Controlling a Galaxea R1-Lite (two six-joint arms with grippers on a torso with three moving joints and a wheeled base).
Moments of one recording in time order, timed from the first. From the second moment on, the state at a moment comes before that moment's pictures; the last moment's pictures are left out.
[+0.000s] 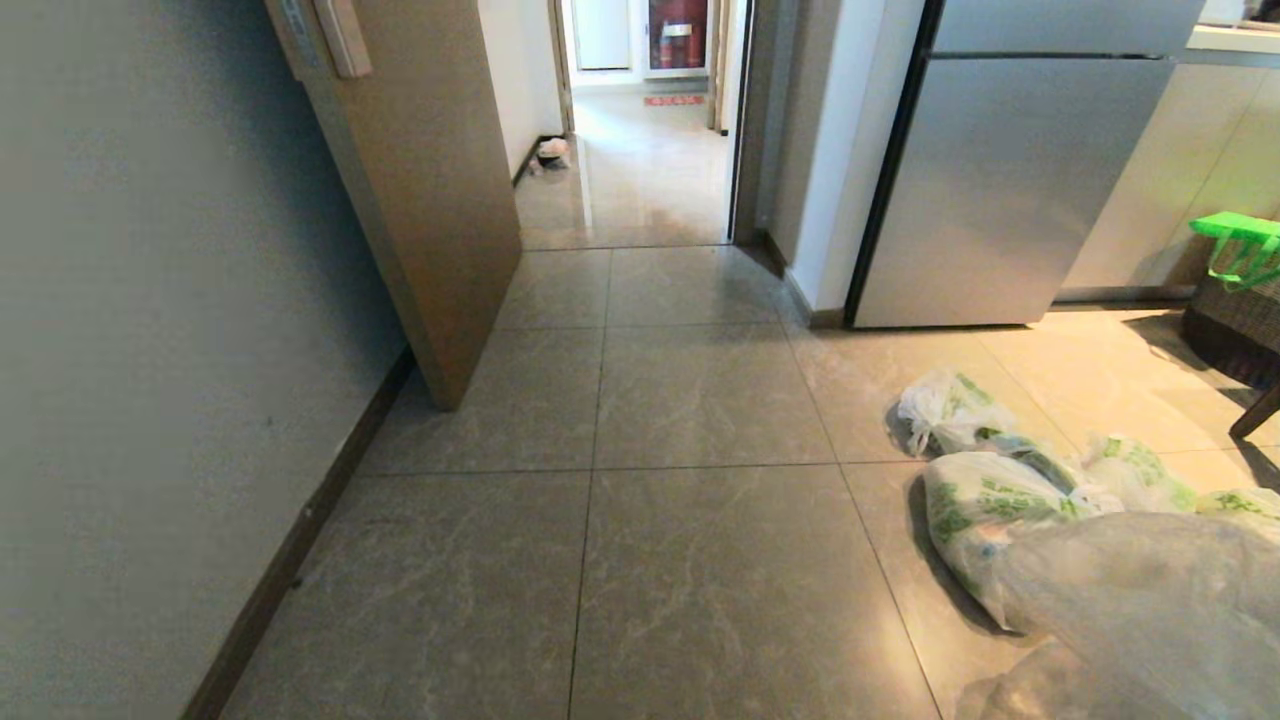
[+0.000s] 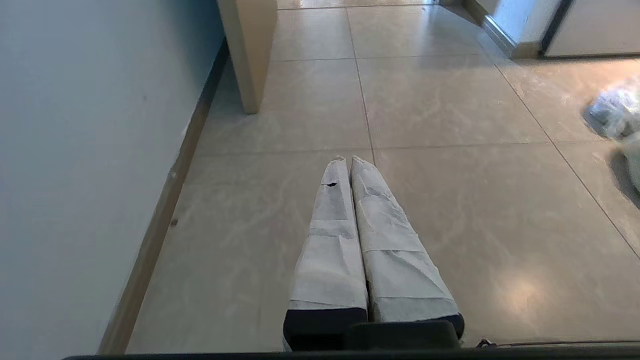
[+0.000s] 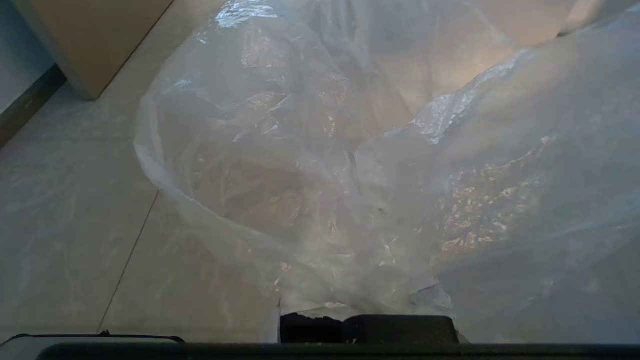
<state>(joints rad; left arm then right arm) 0.00 0.00 -0.01 0.01 0.00 -0.01 0.01 0.00 0.00 0.00 0.00 -0.02</state>
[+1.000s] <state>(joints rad) 0.00 0.00 -0.01 0.01 0.00 -0.01 0.01 0.00 0.00 0.00 0.00 -0.02</state>
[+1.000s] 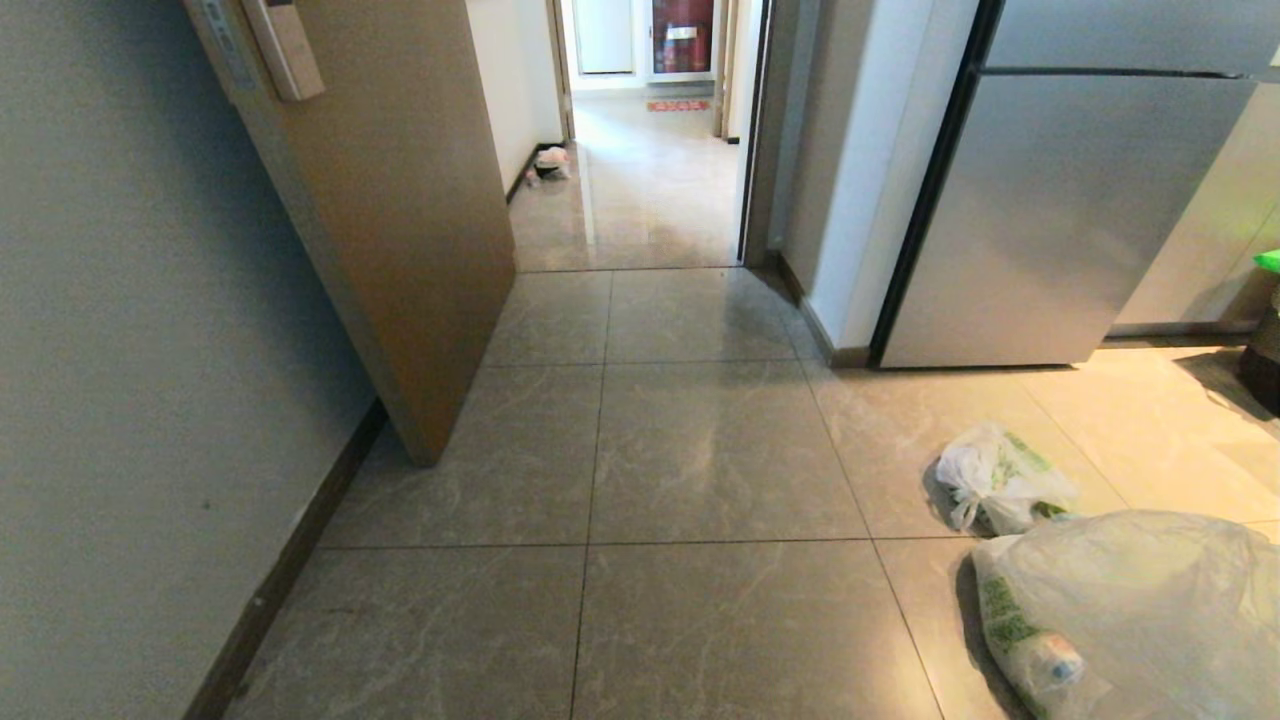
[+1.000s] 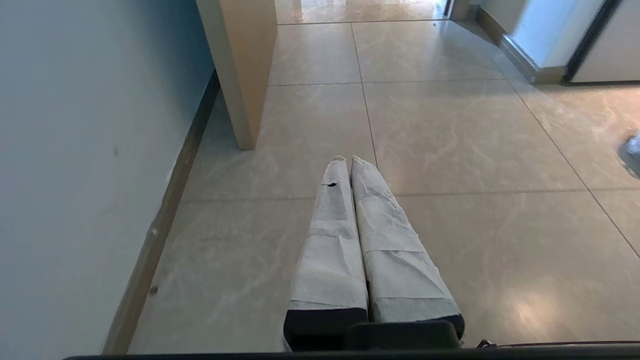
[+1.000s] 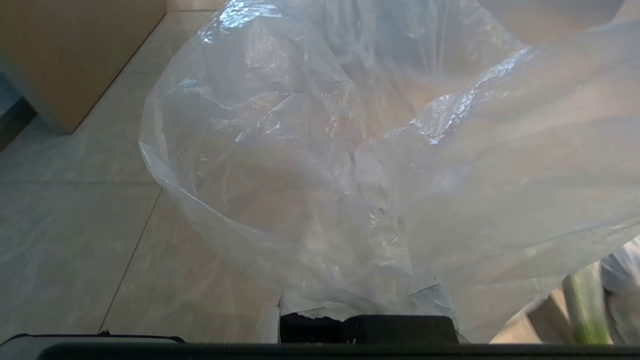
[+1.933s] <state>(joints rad) 0.00 0.00 -0.01 0.01 0.00 -0.01 0.01 0.00 0.00 0.00 0.00 -0.02</state>
